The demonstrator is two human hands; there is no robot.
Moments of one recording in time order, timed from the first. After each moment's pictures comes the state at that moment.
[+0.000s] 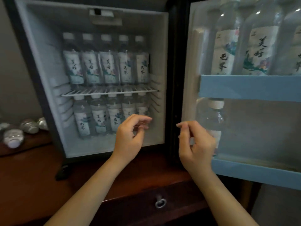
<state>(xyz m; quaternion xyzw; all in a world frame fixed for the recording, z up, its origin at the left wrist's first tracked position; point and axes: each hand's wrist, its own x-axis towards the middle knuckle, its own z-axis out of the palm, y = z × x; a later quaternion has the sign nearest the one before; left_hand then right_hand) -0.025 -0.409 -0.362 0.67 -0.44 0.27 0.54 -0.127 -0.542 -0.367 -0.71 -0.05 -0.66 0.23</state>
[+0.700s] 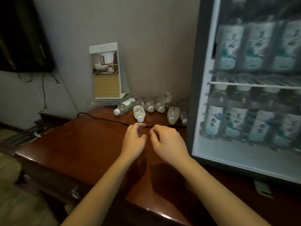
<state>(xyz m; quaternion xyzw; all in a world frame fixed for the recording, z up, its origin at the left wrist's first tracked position) 0.119 -0.090 -0.435 0.85 0.02 0.25 0.47 0.101 -0.223 -0.405 -0.88 -0.28 -0.25 0.28</state>
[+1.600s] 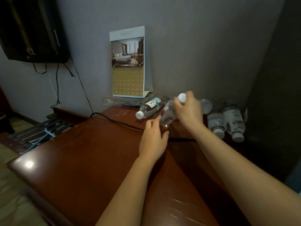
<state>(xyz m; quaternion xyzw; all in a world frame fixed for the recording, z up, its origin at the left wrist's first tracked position) 0.227 -0.010 -0.458 0.90 0.03 0.25 0.36 0.285 -0.108 -0.388 -0.86 -0.11 -0.27 0.42</state>
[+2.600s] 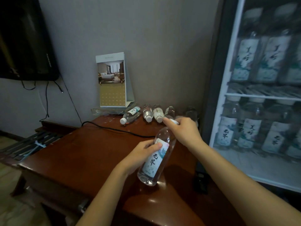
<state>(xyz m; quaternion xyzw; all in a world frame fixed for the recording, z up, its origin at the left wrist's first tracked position) 0.107 -0.060 -0.419 0.75 -0.13 -0.04 0.65 0.152 -0.212 -0.365 -0.88 -0.12 -0.18 0.43</state>
